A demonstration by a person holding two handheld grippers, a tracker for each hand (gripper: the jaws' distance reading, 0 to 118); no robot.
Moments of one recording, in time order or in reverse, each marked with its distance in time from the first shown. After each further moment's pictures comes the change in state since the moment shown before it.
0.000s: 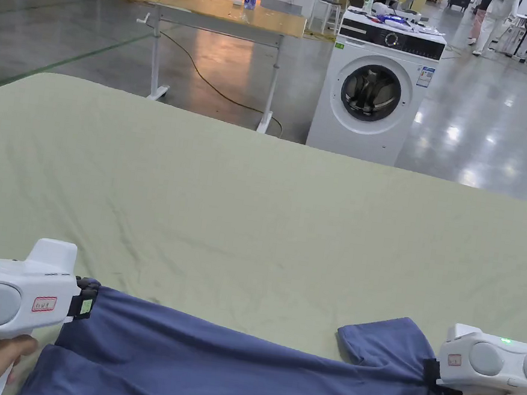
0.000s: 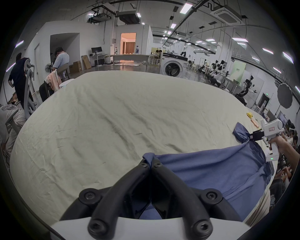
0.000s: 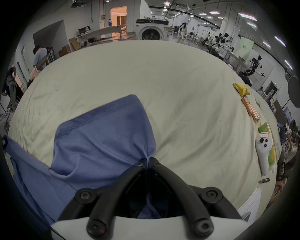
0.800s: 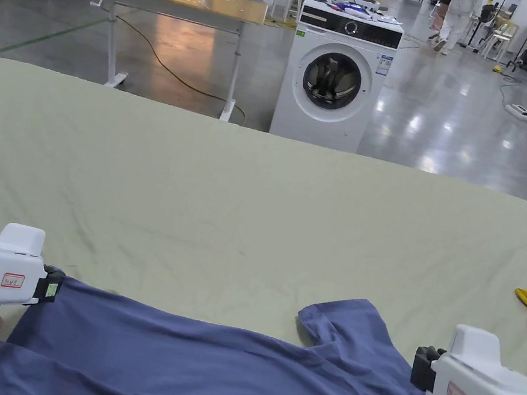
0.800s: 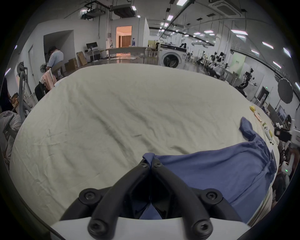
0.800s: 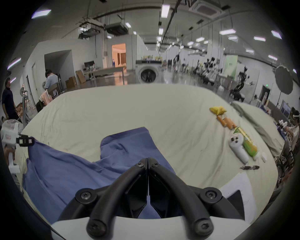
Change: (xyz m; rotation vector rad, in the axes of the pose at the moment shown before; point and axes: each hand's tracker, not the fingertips) left arm 0.000 0.014 -0.029 -0.068 -0.014 -0.030; right arm -0.011 -0.064 0.129 0.321 0.029 -0.071
